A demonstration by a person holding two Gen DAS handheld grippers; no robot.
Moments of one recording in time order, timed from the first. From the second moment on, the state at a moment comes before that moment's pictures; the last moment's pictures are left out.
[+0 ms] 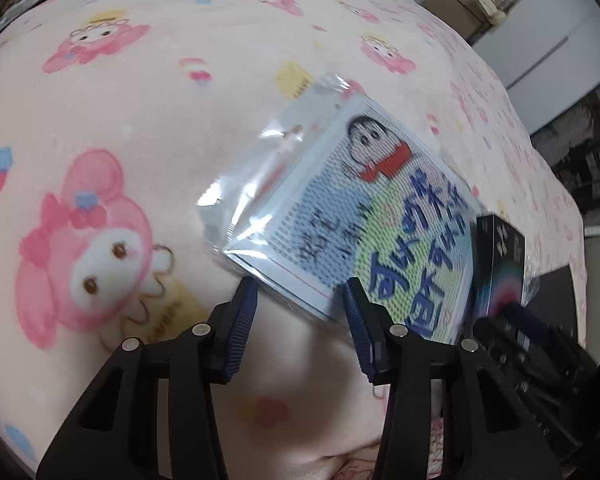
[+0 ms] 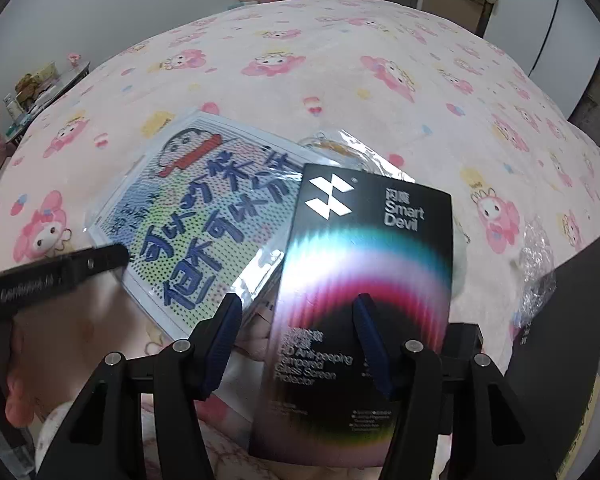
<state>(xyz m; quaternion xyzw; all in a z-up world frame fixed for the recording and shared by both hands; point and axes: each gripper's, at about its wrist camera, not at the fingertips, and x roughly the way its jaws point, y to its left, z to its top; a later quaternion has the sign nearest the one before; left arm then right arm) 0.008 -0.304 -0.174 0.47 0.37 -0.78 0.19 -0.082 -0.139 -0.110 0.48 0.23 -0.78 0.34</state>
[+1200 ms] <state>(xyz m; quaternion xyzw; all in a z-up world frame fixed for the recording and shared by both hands) 0.034 -0.363 -0.160 0.42 0.43 -0.78 0.20 -0.112 -0.239 -0.108 0.50 0.24 -0.68 0.47</state>
